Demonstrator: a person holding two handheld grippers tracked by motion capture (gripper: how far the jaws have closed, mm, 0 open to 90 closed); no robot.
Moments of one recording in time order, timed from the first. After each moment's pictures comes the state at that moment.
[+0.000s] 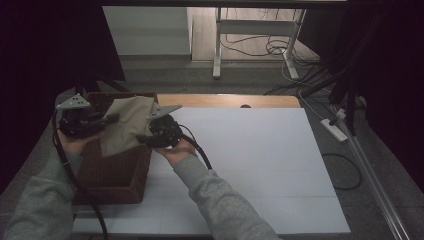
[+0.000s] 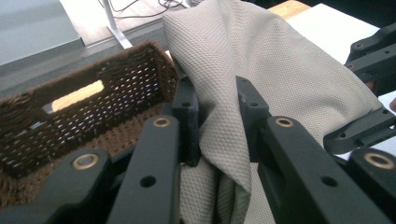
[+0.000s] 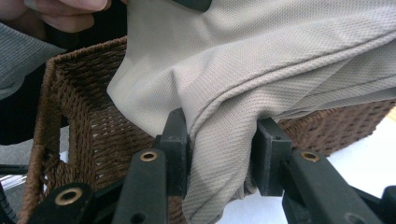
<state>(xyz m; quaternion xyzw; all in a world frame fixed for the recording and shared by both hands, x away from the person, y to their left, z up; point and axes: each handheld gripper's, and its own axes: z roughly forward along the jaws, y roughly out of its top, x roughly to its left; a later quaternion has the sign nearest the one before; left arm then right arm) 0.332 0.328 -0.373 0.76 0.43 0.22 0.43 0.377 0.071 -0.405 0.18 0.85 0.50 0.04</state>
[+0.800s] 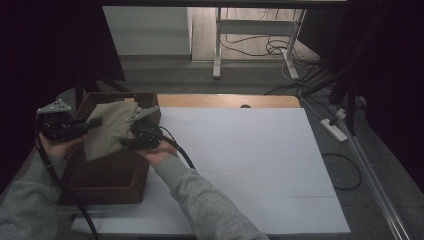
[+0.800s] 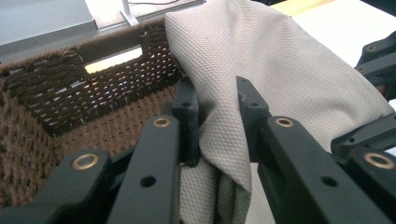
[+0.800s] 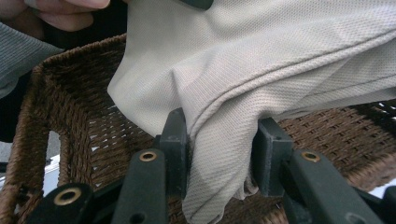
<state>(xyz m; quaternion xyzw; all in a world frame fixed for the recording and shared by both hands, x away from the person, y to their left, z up) 0.333 0.380 -0.397 0.75 0.46 0.21 0.42 0.380 0.125 -0.425 0.18 0.86 0.48 0.03</state>
